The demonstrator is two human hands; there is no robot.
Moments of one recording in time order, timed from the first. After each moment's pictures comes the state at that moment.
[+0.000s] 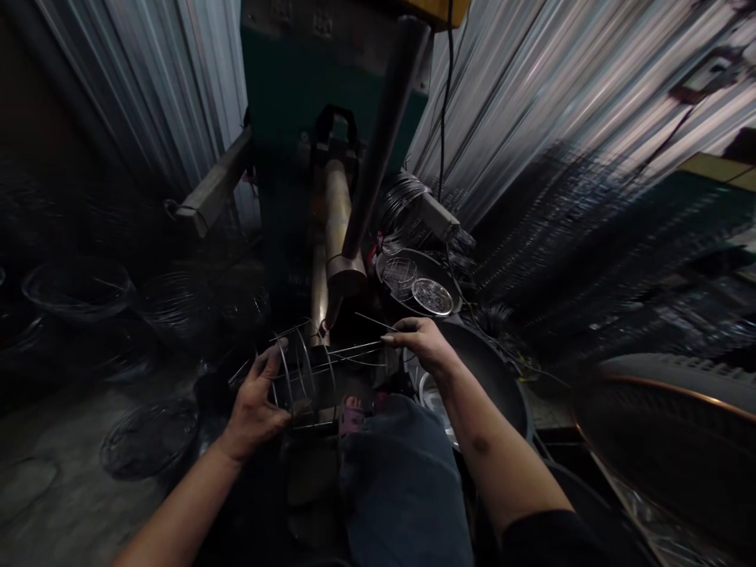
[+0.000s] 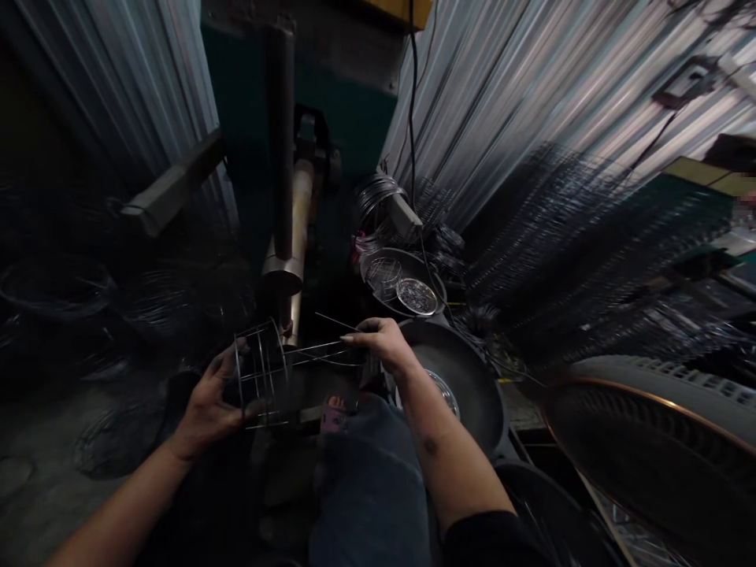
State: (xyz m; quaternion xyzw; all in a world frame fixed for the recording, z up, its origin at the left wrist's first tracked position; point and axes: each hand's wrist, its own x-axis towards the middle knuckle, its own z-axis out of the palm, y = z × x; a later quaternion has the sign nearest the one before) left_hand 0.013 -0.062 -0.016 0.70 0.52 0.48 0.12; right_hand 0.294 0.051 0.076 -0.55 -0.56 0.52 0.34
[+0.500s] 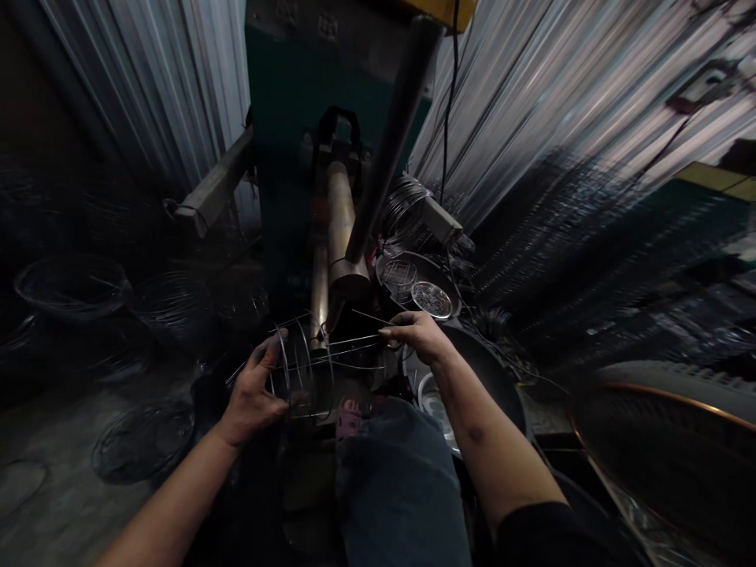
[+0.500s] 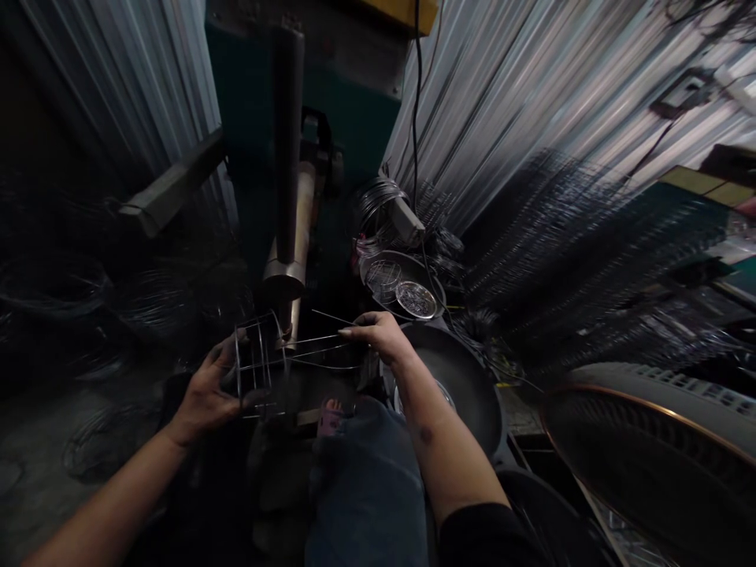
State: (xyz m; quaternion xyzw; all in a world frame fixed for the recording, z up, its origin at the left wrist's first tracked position) left_hand 0.008 -0.046 -0.008 0.69 0.52 0.49 0.14; right_hand 0.289 0.070 0.079 -0.54 -0.57 0.53 0.32
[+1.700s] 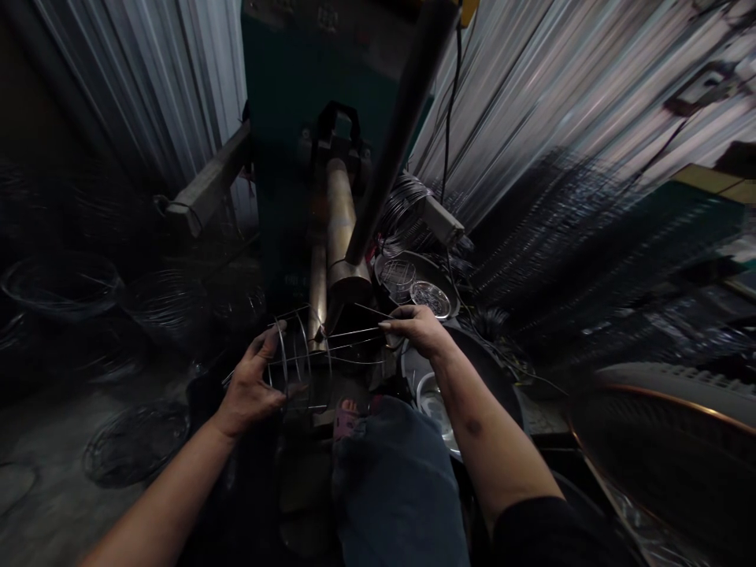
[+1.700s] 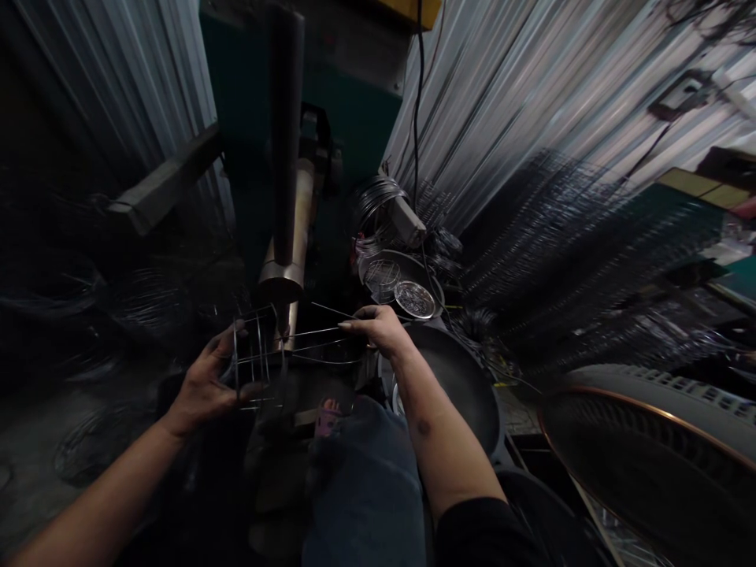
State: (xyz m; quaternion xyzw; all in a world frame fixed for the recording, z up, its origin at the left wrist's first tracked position) left_hand 0.006 -0.032 -0.001 0.68 0.53 0.49 0.15; right_hand 0.286 0.080 0.089 -0.56 -0.58 0.50 0.31
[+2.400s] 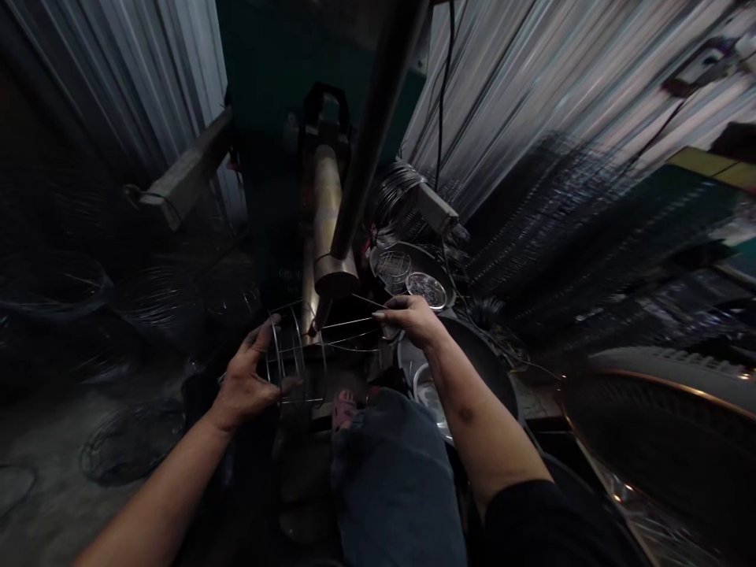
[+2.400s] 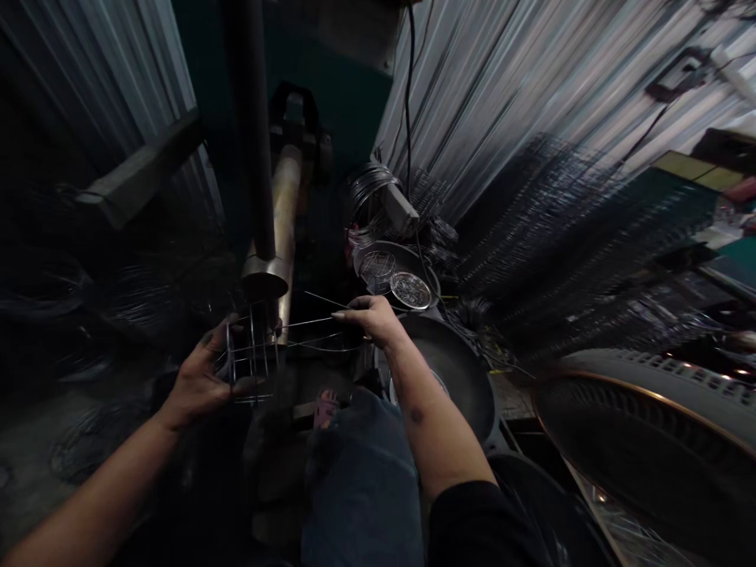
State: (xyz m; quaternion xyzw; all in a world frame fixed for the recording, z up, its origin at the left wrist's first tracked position) left_hand 0.007 -0.026 -0.003 0.66 0.54 0.48 0.19; right_hand 0.288 0.084 0.083 -0.54 -0.56 0.52 0.35
